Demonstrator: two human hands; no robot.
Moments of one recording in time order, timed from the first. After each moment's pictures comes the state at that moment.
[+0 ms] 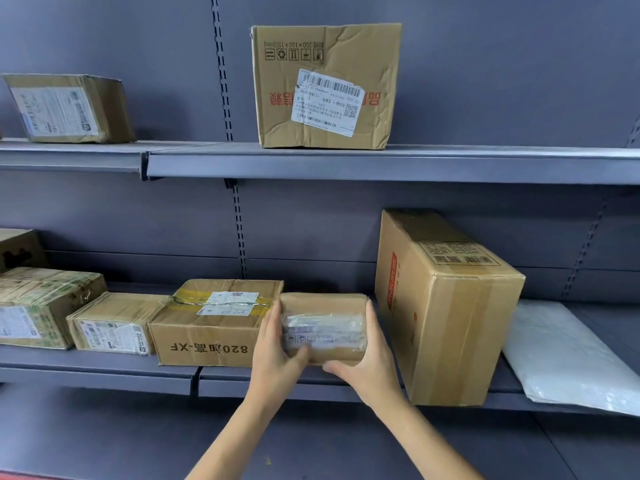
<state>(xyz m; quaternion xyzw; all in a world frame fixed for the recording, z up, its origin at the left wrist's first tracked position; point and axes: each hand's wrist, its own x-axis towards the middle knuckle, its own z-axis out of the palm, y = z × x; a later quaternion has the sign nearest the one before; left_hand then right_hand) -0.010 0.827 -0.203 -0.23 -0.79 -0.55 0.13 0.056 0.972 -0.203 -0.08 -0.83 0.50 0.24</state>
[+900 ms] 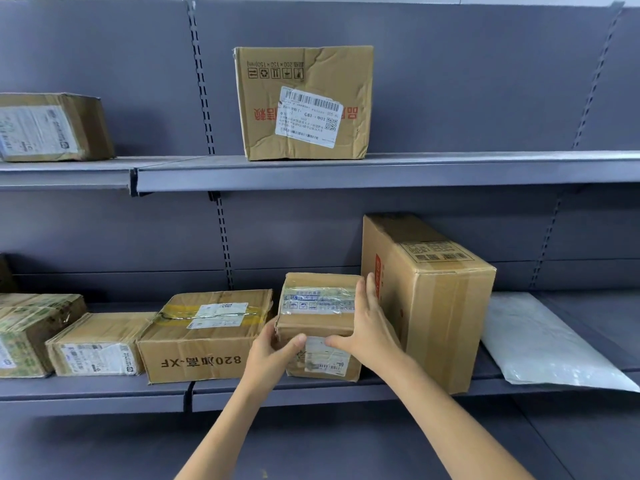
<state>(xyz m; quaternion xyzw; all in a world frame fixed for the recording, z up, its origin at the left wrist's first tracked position) -0.027 0.822 -0.199 -0.21 -0.70 -0.68 -0.07 0.052 0.977 -0.146 -0.12 -0.95 0.24 0.18</state>
